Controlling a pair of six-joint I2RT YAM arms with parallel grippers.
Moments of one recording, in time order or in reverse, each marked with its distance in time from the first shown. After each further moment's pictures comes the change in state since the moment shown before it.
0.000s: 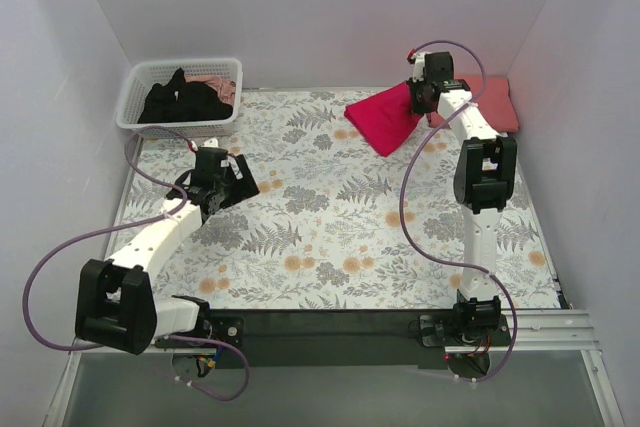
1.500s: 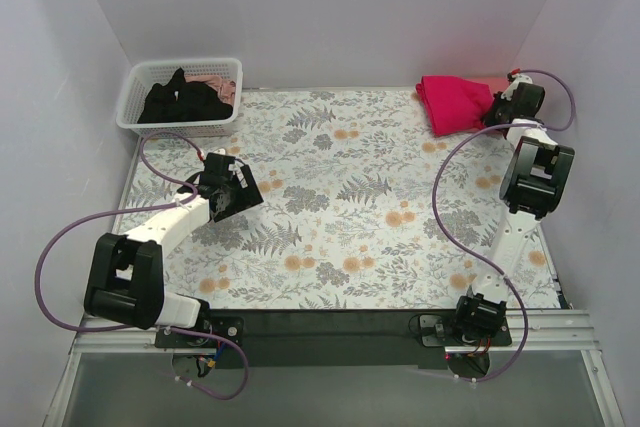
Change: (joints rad) left arm 0.012 0.138 -0.062 0.020 0.023 -0.019; right arm -0.439 0.040 -0.259 0.497 -0.179 0.175
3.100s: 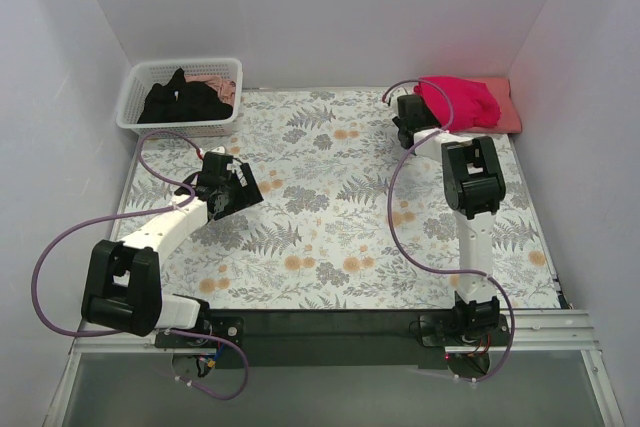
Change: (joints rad) left arm 0.000 -0.037 0.000 0.000 0.019 0.008; right arm 0.539 -0.082 -0.246 0.134 0.780 -0.669
